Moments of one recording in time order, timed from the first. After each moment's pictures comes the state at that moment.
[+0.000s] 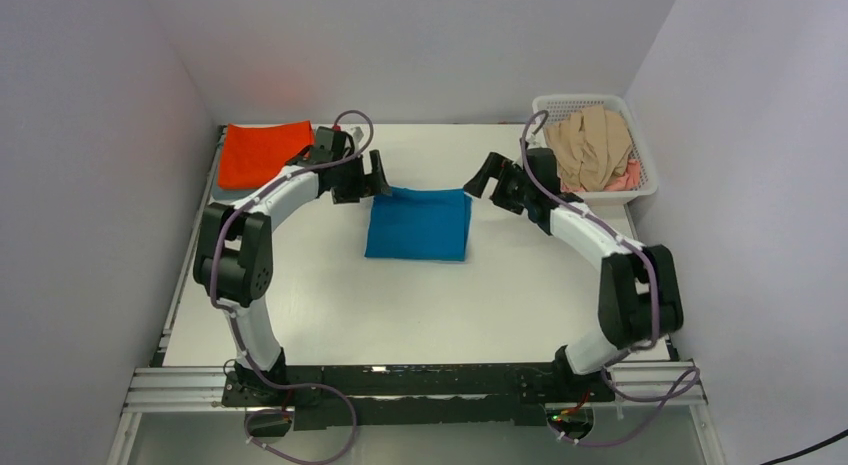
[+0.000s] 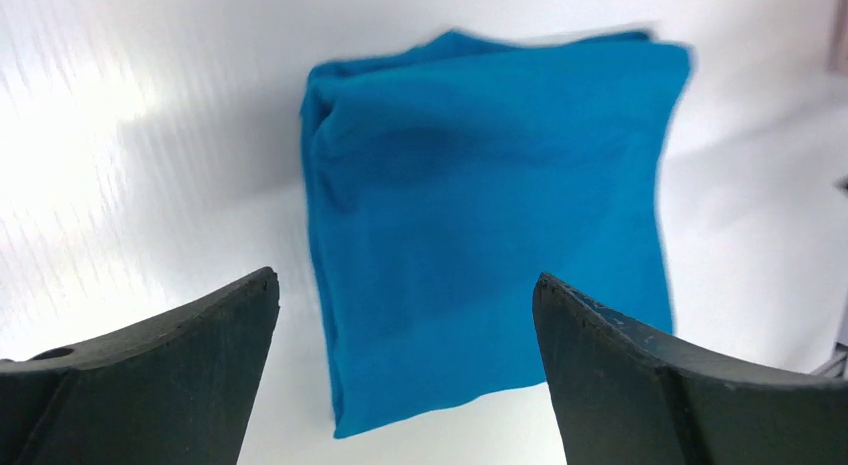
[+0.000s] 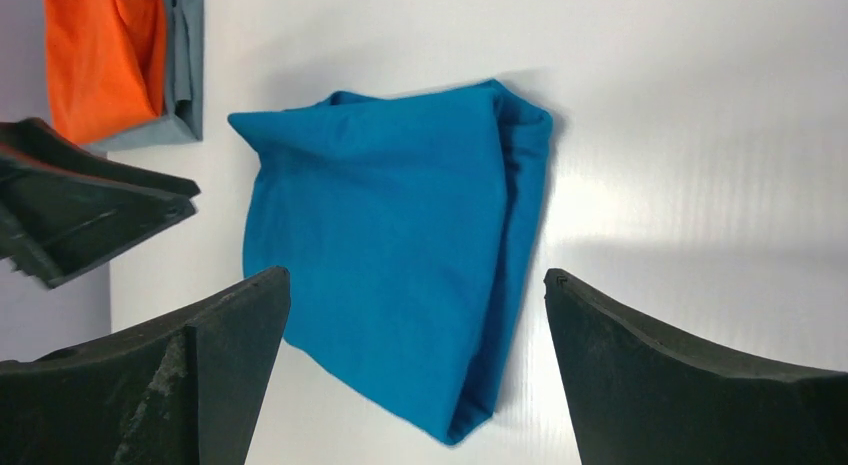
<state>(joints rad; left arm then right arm) -0.29 1.86 1.41 -0.37 0.30 -0.43 0.23 1.61 1.03 -0.02 -0.29 0.61</state>
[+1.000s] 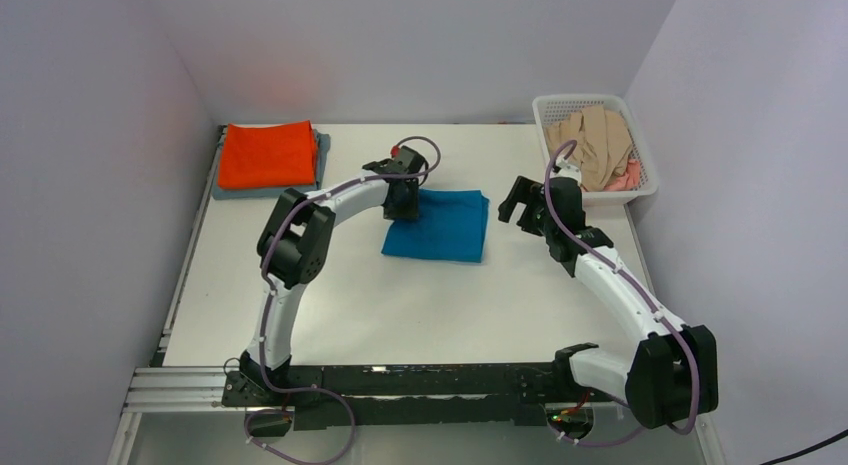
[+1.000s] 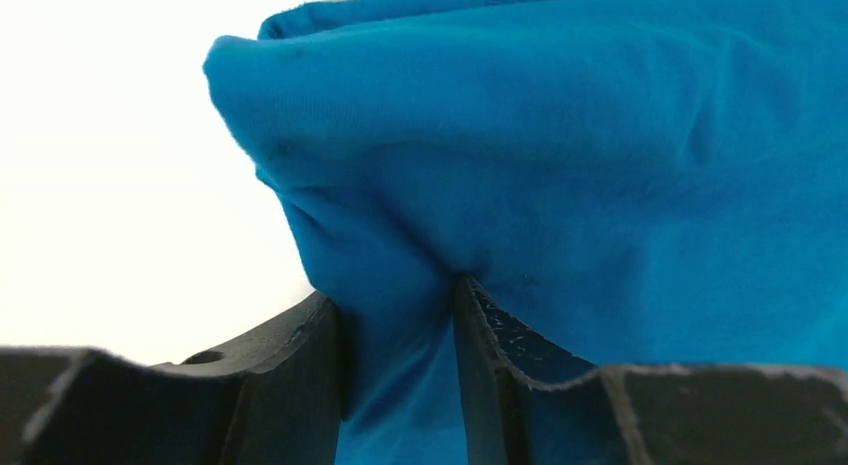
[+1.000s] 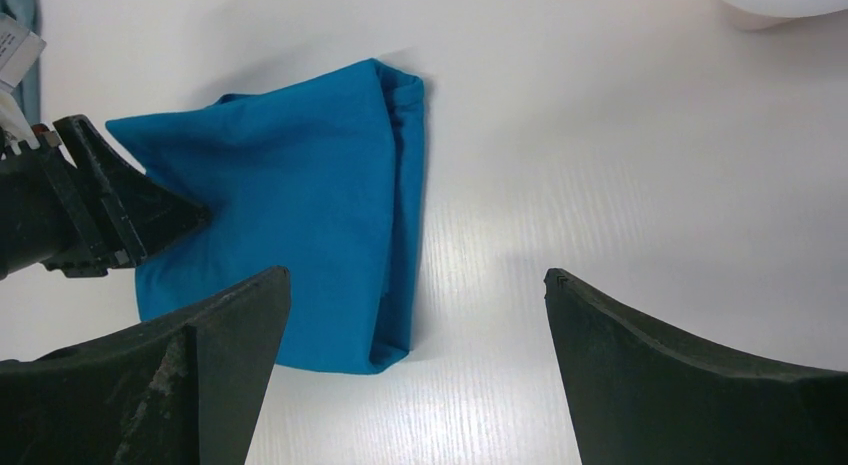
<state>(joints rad) -0.57 2.17 1.65 -0.56 -0.12 -0.51 0.23 1.16 0.78 -0.19 0.07 0.50</state>
